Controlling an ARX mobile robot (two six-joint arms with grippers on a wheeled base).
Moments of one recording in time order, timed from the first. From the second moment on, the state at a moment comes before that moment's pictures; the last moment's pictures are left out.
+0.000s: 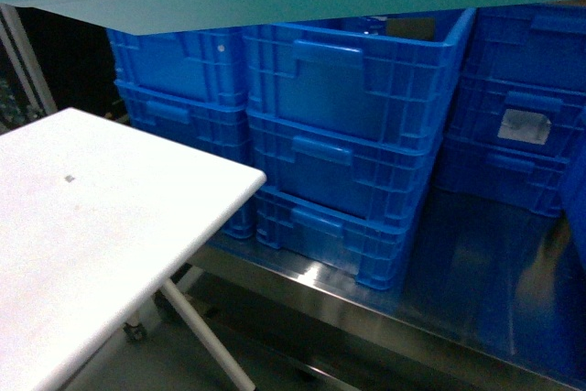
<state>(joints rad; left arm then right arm) -0.23 1.35 1.10 0.26 -0.03 -0.15 0.38 1.39 1.17 0.14 0.27 0.14</state>
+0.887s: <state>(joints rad) -0.23 1.35 1.10 0.25 -0.03 -0.15 0.37 1.39 1.17 0.14 0.27 0.14</state>
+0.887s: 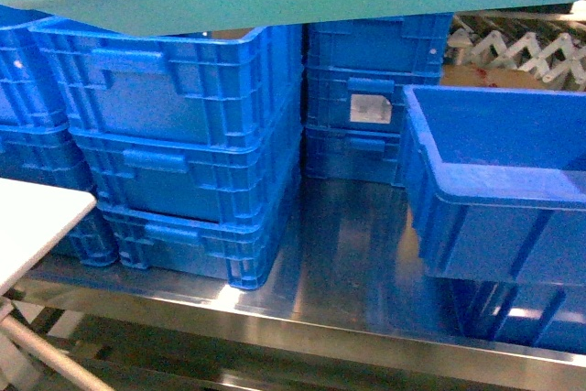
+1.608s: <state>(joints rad) -0.23 1.35 1.10 0.26 -0.03 -0.15 0.38 1.39 1.17 0.14 0.27 0.14</state>
